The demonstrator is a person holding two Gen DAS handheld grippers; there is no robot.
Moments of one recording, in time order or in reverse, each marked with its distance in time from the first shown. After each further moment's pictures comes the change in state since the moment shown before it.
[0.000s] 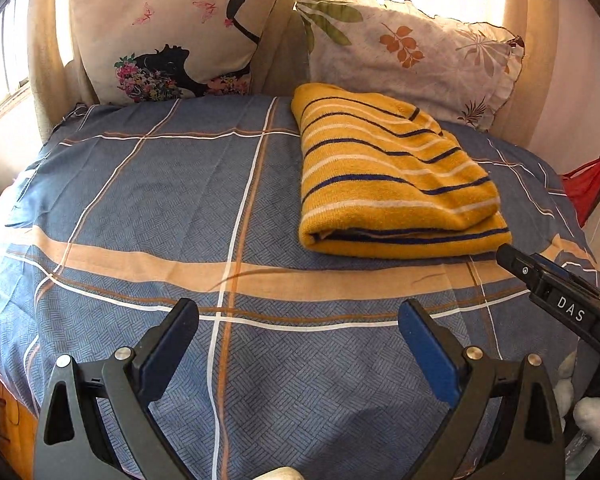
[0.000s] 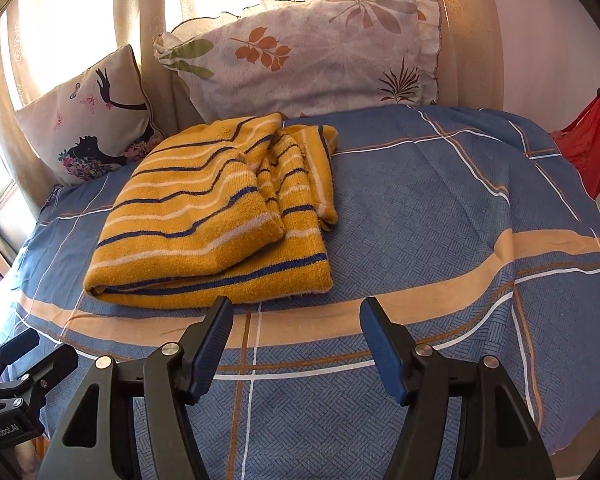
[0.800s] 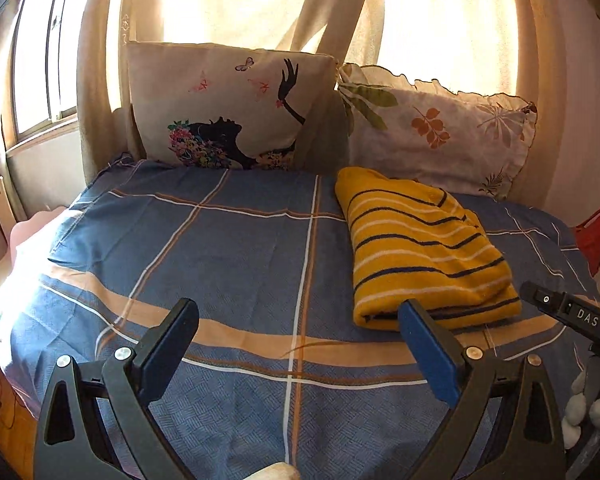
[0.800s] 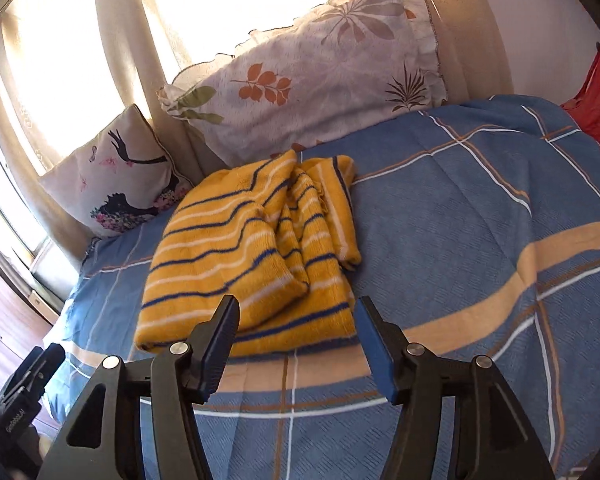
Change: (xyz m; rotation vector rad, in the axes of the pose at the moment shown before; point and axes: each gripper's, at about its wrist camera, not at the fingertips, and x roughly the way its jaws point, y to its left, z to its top) left arm -0.041 0.028 0.017 -0.043 -0.225 0.068; right arm -0.008 -0.015 0.017 0.129 -0.052 0.140
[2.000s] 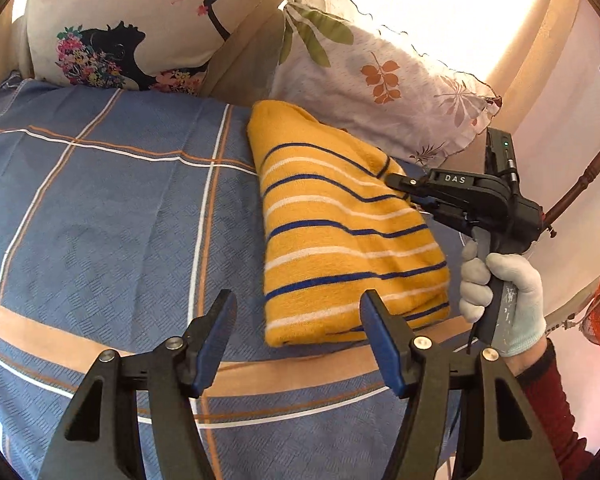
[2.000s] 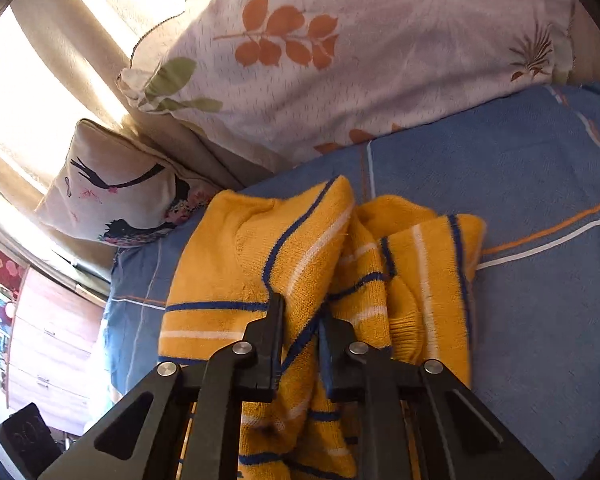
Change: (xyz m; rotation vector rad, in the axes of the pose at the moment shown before) left arm 0.085 0.004 0.042 -0.097 0.287 -0.395; right arm 0.149 0.006 0.130 0.040 0.225 0.170
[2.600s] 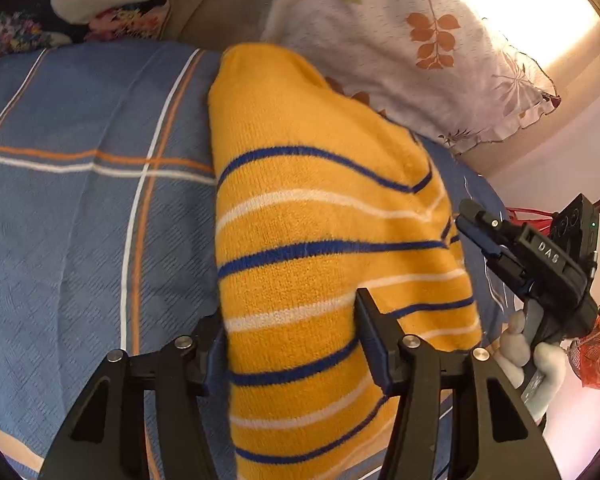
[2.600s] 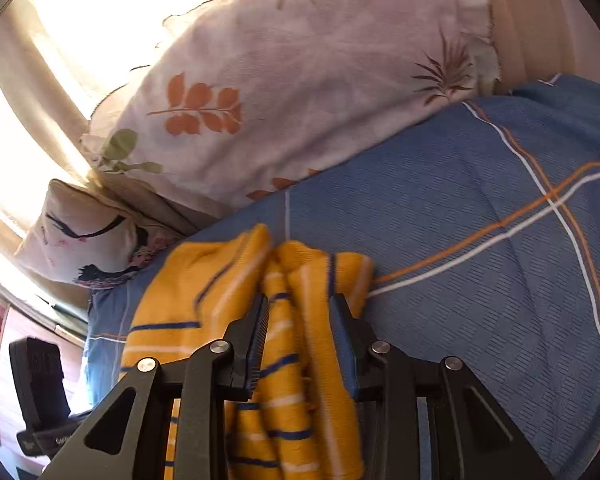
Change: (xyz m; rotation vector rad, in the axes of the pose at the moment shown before) left arm 0.113 0.000 0.063 -0.091 0.251 -0.060; right arm -0.028 -0.039 0.000 0.133 -0.085 0.024
